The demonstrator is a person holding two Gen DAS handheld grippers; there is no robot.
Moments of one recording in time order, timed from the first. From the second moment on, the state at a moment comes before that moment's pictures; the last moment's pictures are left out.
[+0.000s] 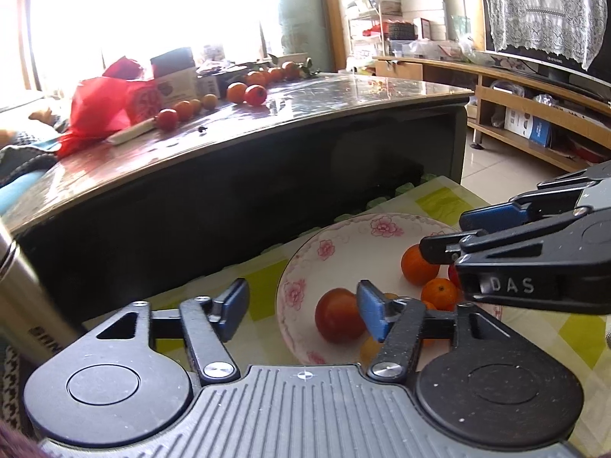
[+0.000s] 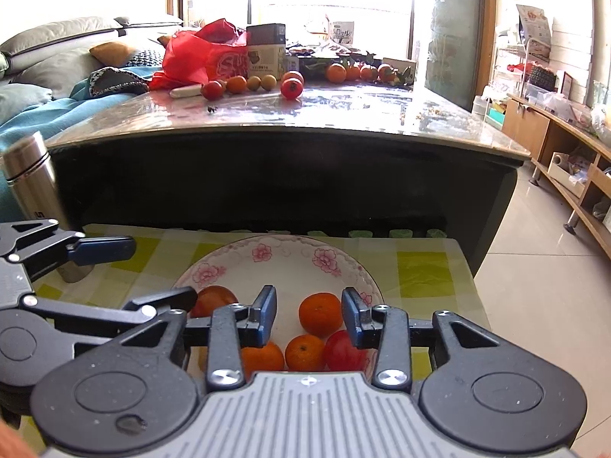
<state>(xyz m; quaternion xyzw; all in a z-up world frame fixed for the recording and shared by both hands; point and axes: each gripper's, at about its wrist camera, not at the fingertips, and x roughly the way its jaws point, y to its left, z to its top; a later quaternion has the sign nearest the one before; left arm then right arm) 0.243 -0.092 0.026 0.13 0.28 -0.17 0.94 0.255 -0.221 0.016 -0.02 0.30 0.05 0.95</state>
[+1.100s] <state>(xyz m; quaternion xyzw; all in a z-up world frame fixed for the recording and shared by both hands) 0.128 -0.068 0.051 0.11 0.26 -0.10 0.95 0.115 -0.205 0.040 -0.02 0.32 0.01 0.95</state>
